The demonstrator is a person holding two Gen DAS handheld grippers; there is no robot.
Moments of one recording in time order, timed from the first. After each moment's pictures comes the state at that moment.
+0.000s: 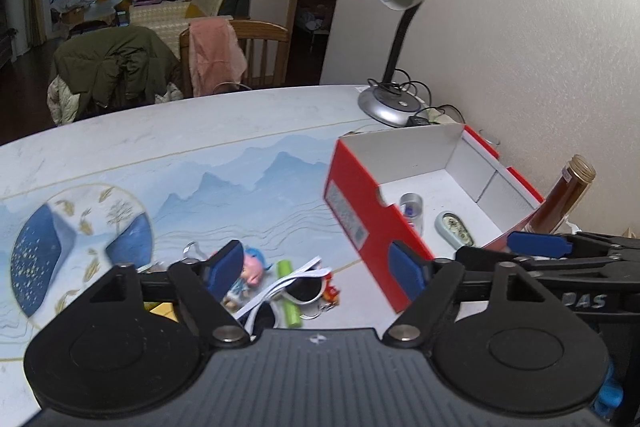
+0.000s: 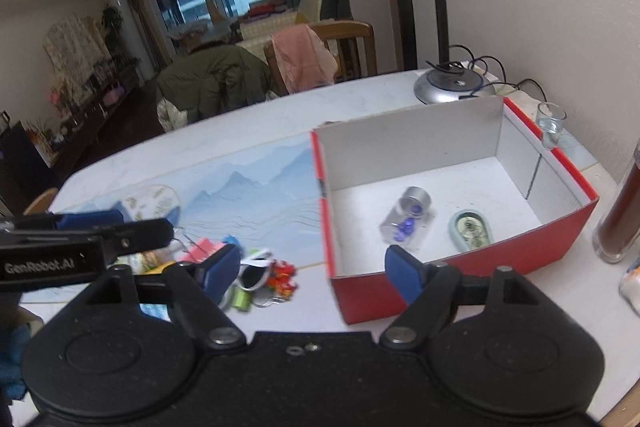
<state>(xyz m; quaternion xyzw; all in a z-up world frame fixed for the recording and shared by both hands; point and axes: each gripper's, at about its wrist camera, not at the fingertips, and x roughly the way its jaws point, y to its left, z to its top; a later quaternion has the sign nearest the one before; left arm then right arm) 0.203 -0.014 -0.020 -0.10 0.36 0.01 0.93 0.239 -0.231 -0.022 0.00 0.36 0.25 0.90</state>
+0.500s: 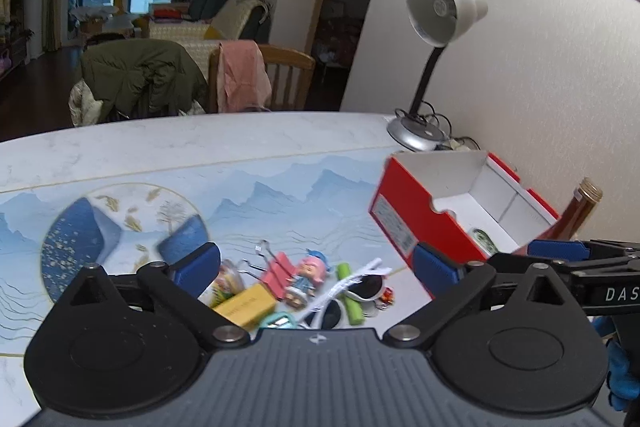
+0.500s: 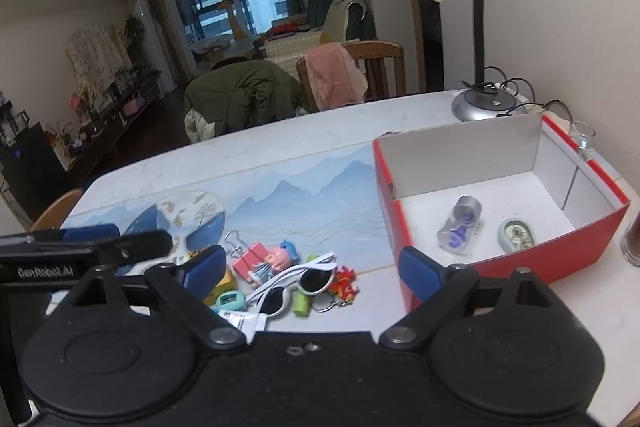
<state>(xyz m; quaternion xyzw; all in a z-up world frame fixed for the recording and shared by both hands) 0.153 0.056 -0.037 -0.12 0.30 0.02 0.95 0.204 -0.181 -0.027 -0.01 0.34 0.28 0.90</state>
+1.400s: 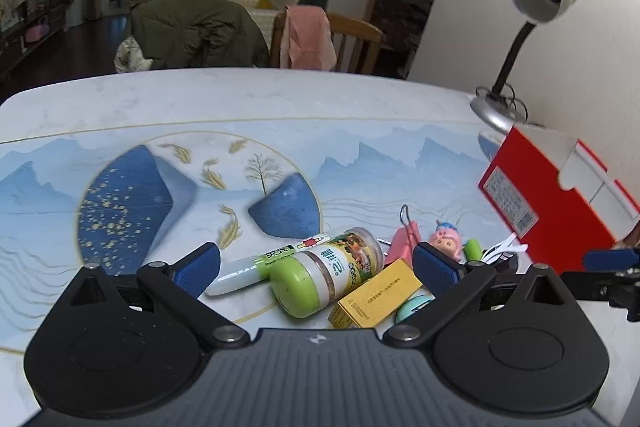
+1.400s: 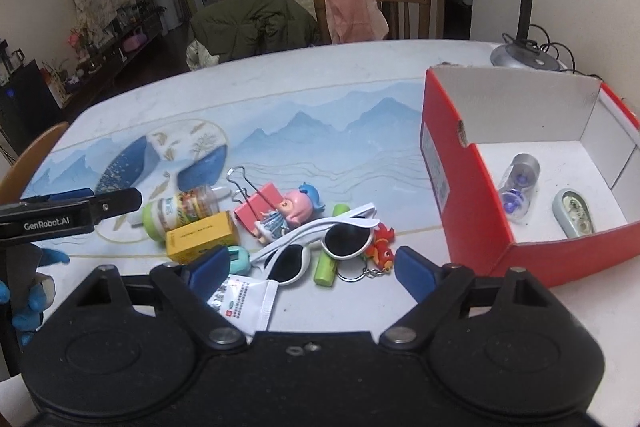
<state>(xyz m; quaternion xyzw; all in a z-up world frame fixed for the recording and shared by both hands) 0.177 0.145 -0.126 -0.14 0.34 0.08 0.93 0.228 -0.122 -0.087 -0.06 0.41 0.28 0.87</state>
